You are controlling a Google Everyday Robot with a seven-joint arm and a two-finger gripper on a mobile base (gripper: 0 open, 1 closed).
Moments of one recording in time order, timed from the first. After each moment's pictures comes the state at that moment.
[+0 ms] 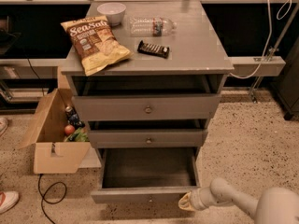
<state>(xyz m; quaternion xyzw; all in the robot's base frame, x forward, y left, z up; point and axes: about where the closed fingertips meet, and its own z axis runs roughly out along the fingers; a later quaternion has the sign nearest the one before) 0.470 -0.176 0.130 -0.66 0.68 0.22 0.25</state>
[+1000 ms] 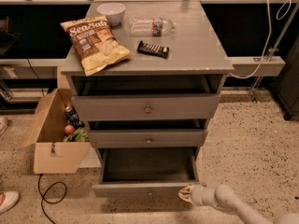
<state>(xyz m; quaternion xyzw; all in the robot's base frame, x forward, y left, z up) 0.525 -0.182 0.136 -0.61 0.68 0.13 0.39</state>
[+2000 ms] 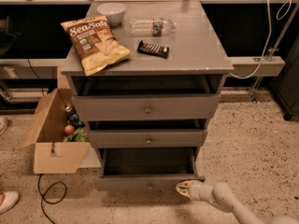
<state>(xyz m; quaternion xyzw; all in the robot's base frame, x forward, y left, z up) 0.565 -0.175 0.135 -0.58 0.68 0.12 0.43</state>
